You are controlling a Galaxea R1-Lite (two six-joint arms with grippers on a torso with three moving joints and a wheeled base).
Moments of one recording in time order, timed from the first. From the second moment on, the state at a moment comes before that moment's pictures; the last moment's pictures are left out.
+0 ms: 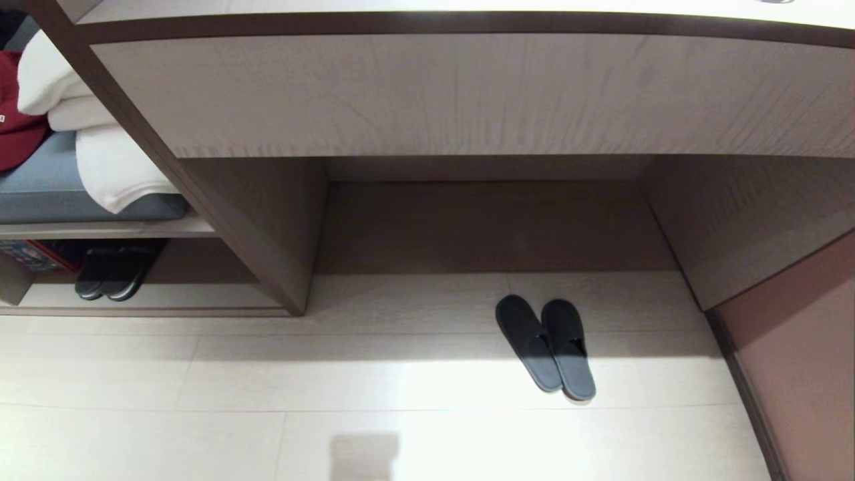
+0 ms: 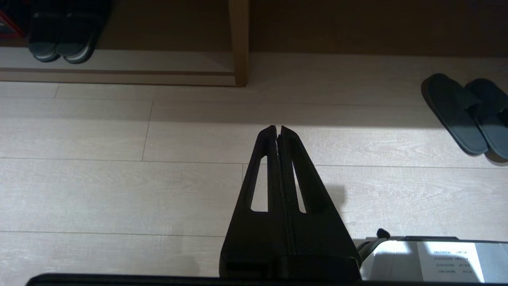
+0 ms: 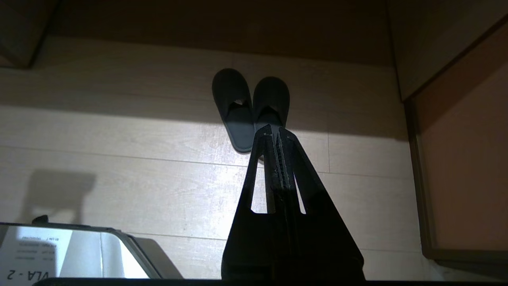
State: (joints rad) left arm 0.00 0.00 0.00 0.02 -0.01 -0.05; right arm -0.02 0.00 0.00 0.00 0.02 -0.05
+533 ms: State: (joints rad) left arm 0.00 0.00 0.00 0.02 0.00 -0.05; right arm -0.02 0.00 0.00 0.00 0.02 -0.05
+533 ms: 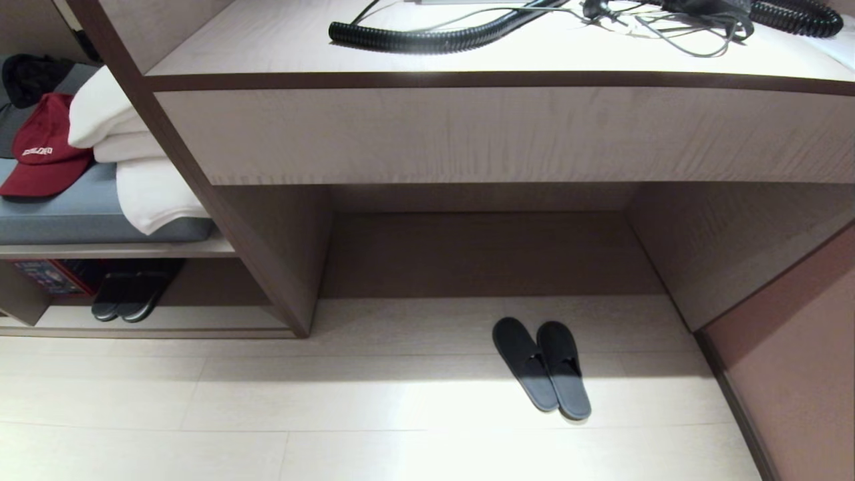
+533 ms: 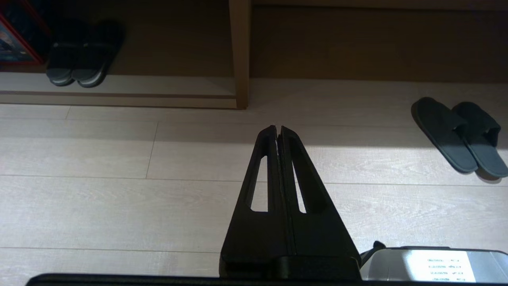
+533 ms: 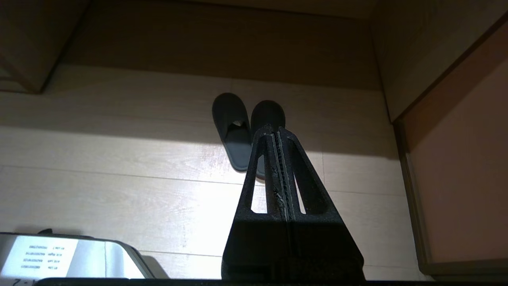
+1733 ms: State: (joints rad) left arm 0.00 0.00 0.00 0.02 0.00 -0.05; right arm -0.02 0.00 0.00 0.00 0.02 -0.05
